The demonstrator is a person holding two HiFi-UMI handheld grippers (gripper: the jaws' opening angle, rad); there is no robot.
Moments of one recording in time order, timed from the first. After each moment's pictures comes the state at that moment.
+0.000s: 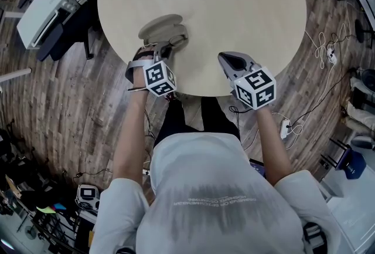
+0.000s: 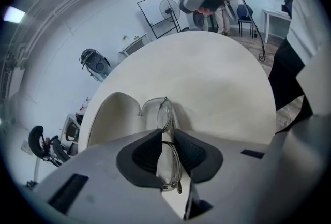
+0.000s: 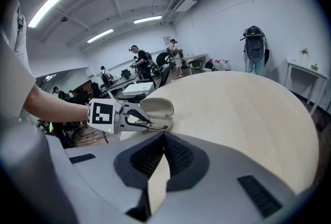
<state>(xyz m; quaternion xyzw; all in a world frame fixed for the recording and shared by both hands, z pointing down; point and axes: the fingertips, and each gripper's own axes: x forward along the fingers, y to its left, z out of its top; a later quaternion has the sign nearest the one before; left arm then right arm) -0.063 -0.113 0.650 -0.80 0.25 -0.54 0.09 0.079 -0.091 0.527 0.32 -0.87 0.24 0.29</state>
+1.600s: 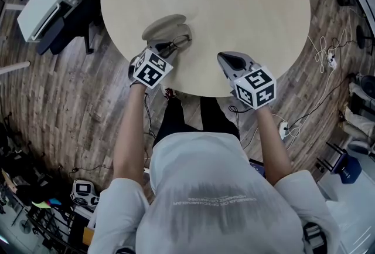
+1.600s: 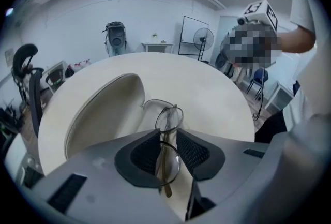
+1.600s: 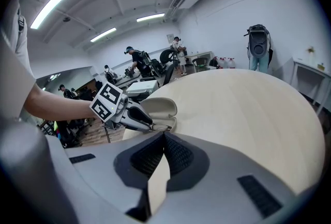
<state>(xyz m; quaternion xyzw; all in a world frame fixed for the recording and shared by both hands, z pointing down) -0.066 -0.109 0.640 -0.86 0.28 -0.38 -0.18 0.062 -0.092 0.534 0.29 -0.88 0.24 0.29</state>
